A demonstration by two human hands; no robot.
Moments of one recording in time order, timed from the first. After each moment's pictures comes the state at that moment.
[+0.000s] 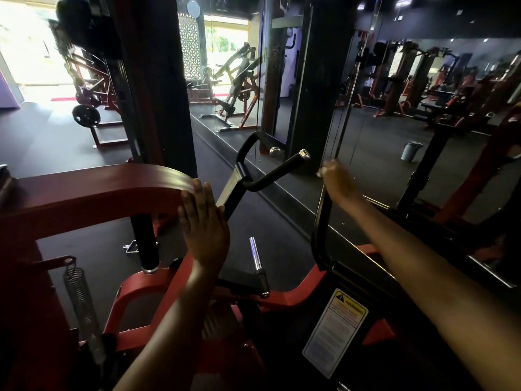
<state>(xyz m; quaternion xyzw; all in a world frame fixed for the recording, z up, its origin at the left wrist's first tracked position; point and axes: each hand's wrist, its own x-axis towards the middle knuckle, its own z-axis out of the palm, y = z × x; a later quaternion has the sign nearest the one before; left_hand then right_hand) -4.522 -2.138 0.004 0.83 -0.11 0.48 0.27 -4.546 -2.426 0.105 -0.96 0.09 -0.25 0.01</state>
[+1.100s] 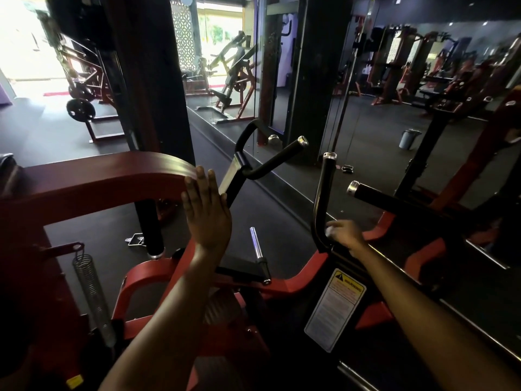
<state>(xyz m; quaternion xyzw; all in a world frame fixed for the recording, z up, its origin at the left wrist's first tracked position) -4.526 -2.135 0.005 0.84 -0.11 0.49 0.20 -4.633 -2.419 -0.007 -0.82 0.33 -0.09 0.45</state>
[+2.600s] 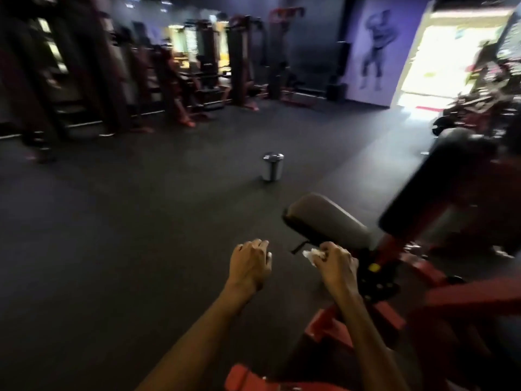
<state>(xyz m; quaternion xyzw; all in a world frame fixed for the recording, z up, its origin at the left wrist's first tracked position) -5.072 -1.710 -0.001 0.92 0.34 0.15 0.09 -4.936 -1.836 0.009 -0.89 -0.33 -0.02 0.30</state>
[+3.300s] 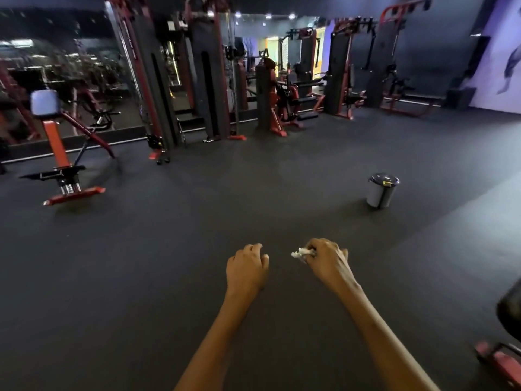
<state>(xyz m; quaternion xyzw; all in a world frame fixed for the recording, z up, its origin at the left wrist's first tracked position) -5.305 -1.251 -0.004 0.81 0.56 0.13 0.11 -5.132 -1.304 0.003 -0.78 -0.56 0.07 0.28</state>
